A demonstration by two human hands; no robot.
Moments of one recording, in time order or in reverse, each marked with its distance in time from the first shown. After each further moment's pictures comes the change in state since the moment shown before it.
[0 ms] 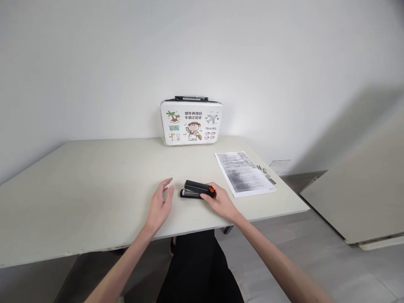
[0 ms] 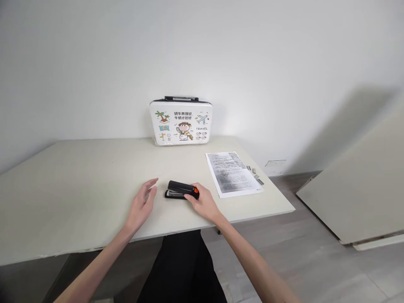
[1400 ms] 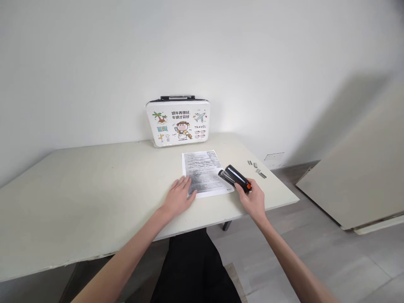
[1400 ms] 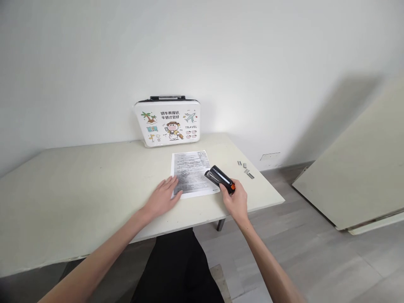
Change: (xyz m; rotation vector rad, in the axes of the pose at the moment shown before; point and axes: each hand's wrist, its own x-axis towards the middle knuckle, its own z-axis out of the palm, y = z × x) left_hand 0.044 0.002 0.084 0.758 -0.405 0.448; right_hand -0.048 0.057 -0.098 -0.204 0.623 0.177
